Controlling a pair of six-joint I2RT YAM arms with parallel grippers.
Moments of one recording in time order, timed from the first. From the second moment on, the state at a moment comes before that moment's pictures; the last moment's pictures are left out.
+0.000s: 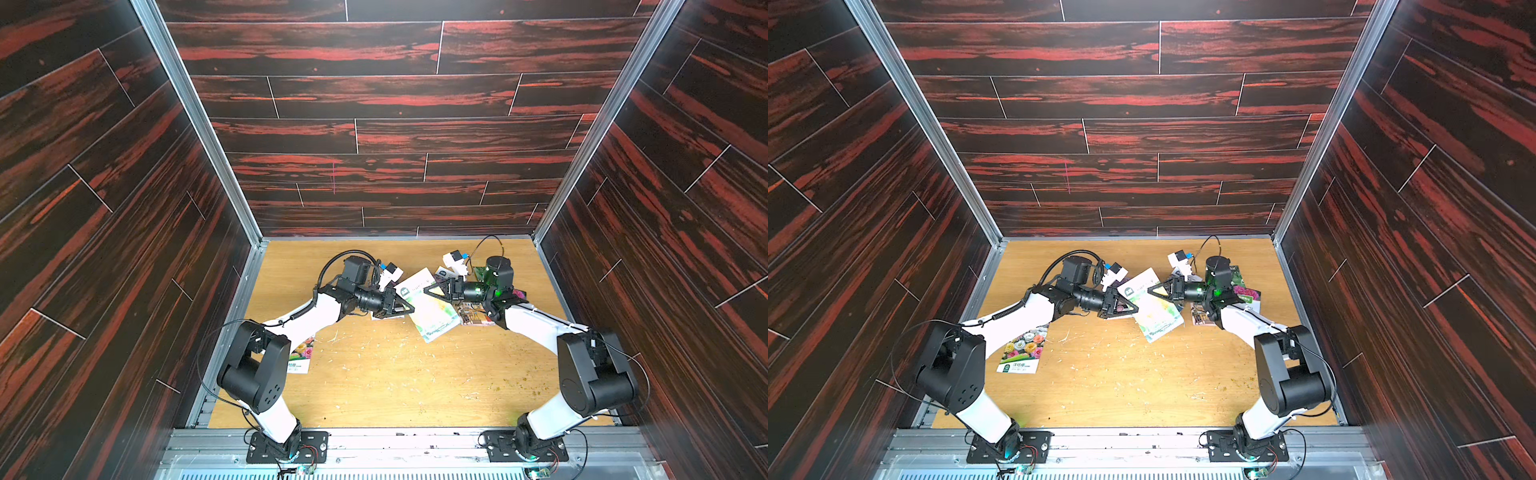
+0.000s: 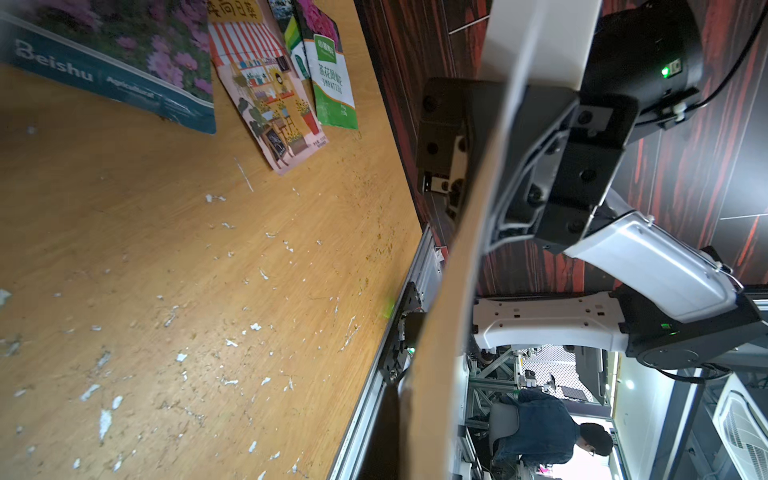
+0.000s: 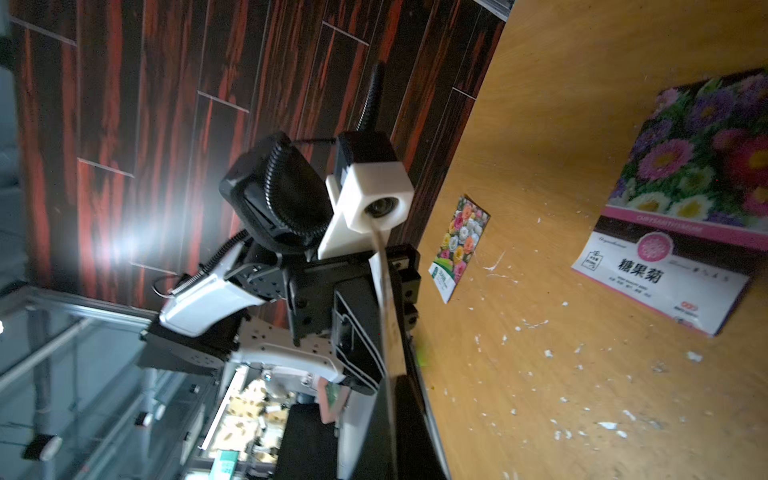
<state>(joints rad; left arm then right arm) -0.46 1.68 1.13 -0.14 1.07 -0.62 0.29 1.60 0.90 0.42 -1.20 0.90</state>
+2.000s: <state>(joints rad) -0.07 0.83 0.95 -0.83 -0.35 -0.66 1.16 2.22 1.50 0.08 0.21 1.48</state>
